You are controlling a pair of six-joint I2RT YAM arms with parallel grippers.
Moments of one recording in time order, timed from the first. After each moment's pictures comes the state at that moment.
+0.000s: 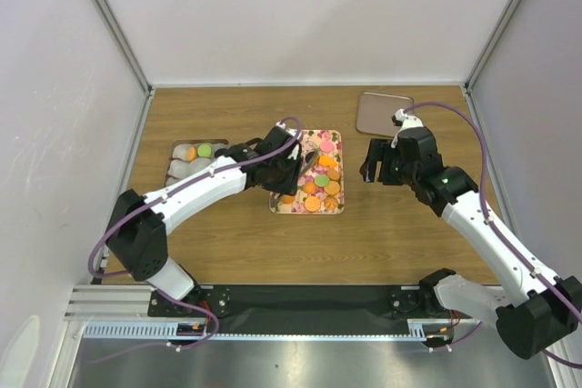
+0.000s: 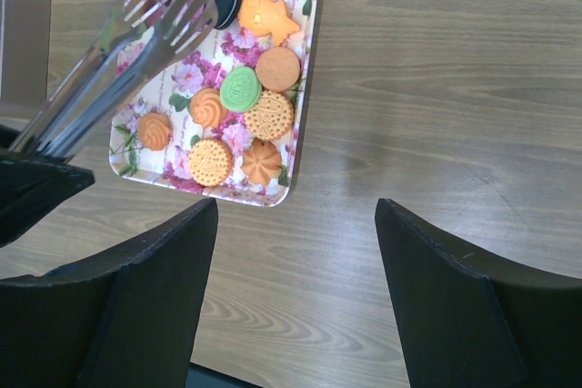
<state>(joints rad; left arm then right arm) -0.75 1.56 1.24 -0.69 -0.07 -0.42 0.44 1.07 0.99 -0.58 0.05 0.41</state>
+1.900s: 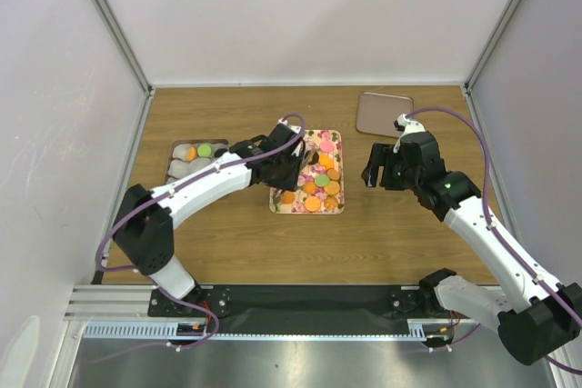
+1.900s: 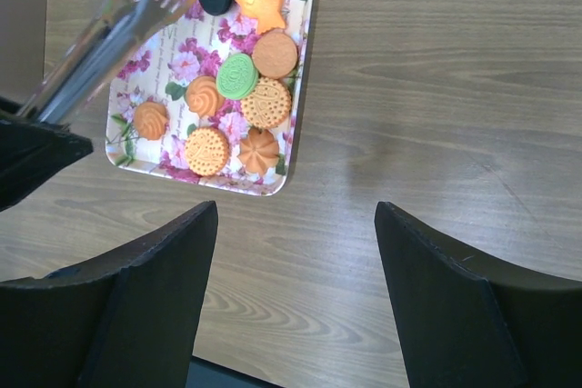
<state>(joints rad) -0.75 1.64 1.29 -0.68 -0.10 -0.43 0.43 1.03 0.96 -0.59 0.03 0.41</state>
